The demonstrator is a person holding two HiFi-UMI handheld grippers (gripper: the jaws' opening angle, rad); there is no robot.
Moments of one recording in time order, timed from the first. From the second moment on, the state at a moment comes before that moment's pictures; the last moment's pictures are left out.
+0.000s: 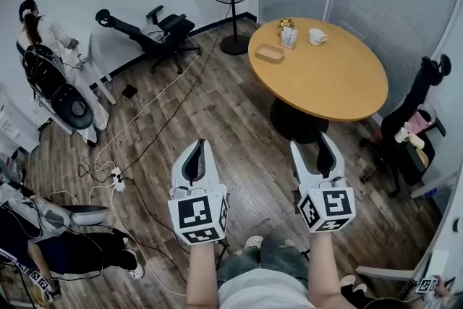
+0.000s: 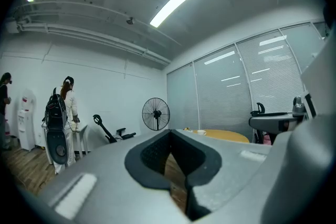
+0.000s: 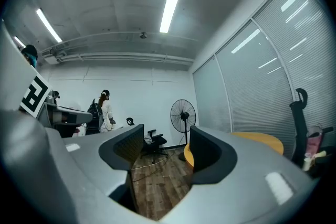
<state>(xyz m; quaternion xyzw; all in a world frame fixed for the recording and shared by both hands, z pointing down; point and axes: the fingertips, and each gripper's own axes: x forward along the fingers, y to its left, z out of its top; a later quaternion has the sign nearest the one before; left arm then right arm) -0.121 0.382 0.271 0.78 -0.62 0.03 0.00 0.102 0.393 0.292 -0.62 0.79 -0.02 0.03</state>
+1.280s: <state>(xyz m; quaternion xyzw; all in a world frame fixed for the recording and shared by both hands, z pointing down) -0.082 0.128 0.277 0.74 -0.67 0.04 0.02 0.130 0.112 0.288 -0.55 0.84 -0.02 0.02</state>
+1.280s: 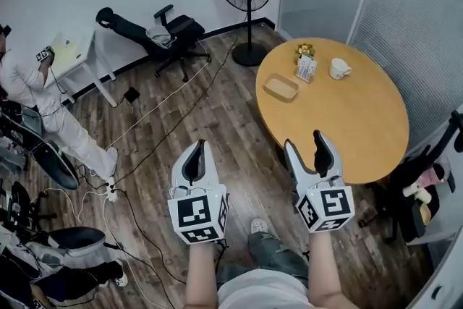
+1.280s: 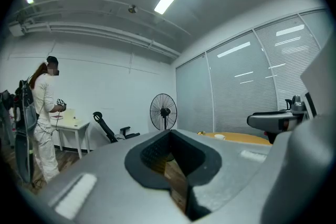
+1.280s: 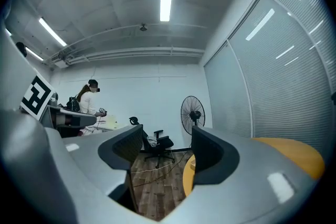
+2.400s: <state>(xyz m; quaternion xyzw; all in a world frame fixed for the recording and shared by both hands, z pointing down) -0.093 -0.072 0.301 0.72 -0.69 0.05 0.05 0.134 -0.107 0.318 -0.55 0.84 -0.04 -0.01</state>
